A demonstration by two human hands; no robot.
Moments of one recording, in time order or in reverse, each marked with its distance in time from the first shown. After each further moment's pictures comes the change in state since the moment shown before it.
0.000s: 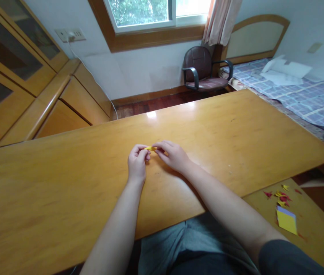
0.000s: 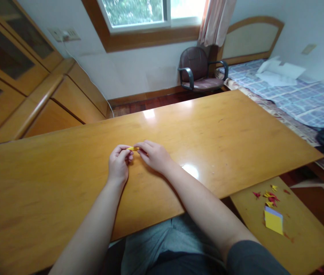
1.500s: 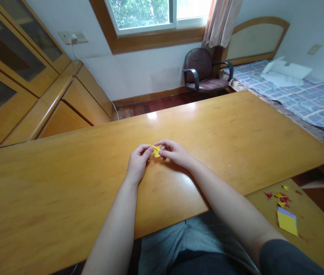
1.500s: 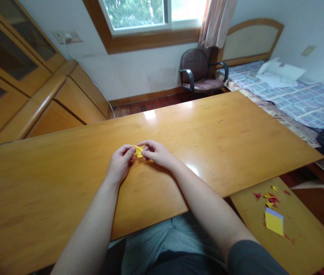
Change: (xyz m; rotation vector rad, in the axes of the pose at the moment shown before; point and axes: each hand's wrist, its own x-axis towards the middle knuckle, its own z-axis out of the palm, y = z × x) left_hand 0.006 -0.004 -0.012 0.104 -0.265 0.010; right_hand 0.003 0.006 -0.010 0.825 -0.194 0.547
